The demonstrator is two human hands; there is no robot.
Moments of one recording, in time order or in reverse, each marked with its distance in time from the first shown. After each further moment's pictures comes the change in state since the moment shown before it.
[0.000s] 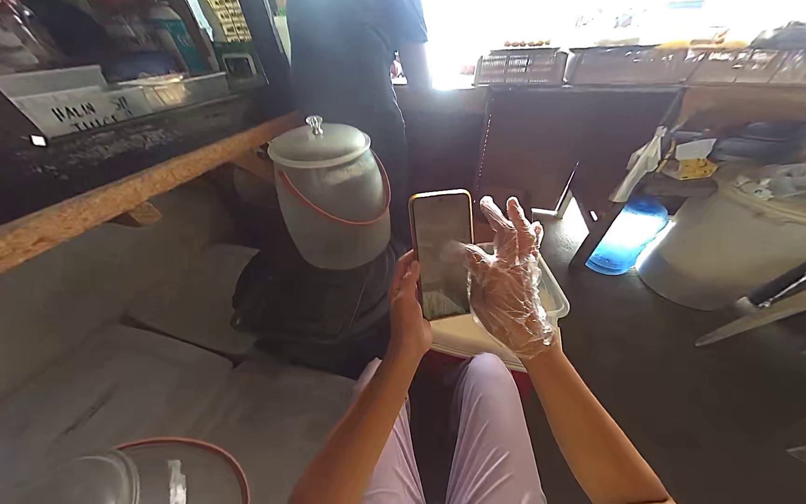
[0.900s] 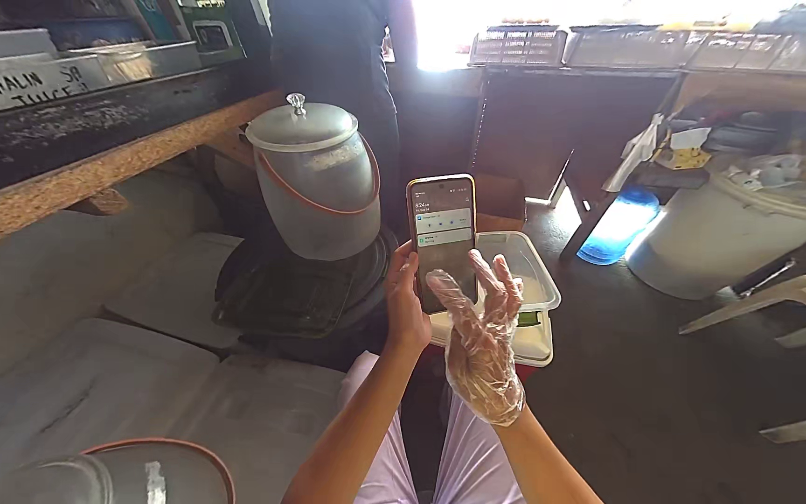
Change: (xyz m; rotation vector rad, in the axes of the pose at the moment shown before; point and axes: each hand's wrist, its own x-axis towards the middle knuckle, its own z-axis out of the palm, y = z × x) left_hand 0.000 -0.007 0.011 -0.052 -0.053 0.063; right_hand -0.064 -0.046 0.017 0.168 0.161 0.179
